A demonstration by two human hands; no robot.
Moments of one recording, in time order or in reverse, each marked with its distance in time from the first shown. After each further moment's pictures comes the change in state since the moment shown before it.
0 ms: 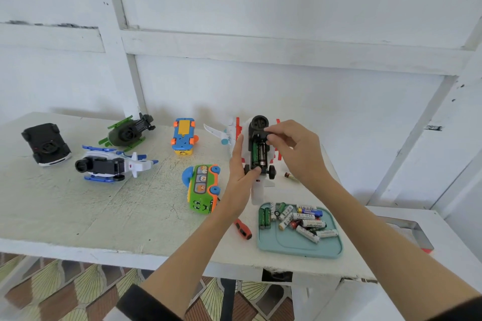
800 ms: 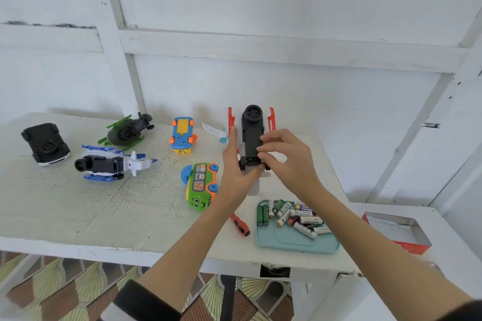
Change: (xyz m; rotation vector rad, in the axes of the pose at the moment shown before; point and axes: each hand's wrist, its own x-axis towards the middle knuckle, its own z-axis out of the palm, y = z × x) left_hand 0.001 0.006 0.001 0.030 0.003 0.120; right_hand -0.024 0.008 0.009 -0.065 -0.001 -0.083
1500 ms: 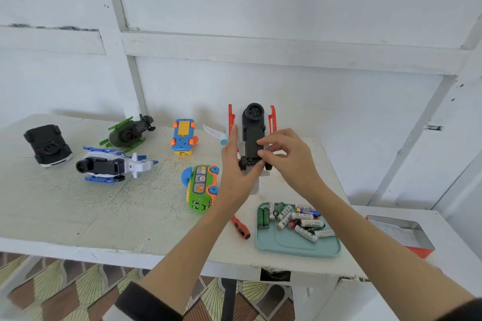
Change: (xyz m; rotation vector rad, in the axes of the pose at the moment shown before) left_hand 0.008 -0.003 -0.001 0.117 0.107 0.080; right_hand 0.010 -0.011 -0.005 0.236 -0.073 0.280
